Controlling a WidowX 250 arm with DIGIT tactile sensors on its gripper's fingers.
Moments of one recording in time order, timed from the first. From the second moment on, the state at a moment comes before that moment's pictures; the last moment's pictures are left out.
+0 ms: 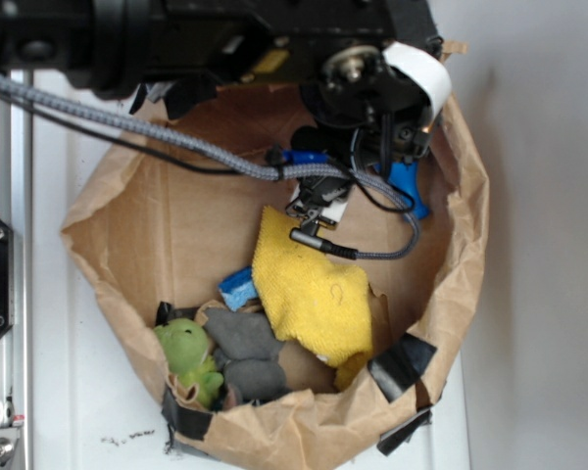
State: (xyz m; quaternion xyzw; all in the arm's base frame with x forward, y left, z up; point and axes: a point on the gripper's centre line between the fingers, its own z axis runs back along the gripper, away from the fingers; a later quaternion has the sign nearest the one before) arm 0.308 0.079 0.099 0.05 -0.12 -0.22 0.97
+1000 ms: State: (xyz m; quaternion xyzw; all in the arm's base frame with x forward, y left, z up) arm 0.303 0.079 0.082 0.05 -0.10 -0.28 0.95
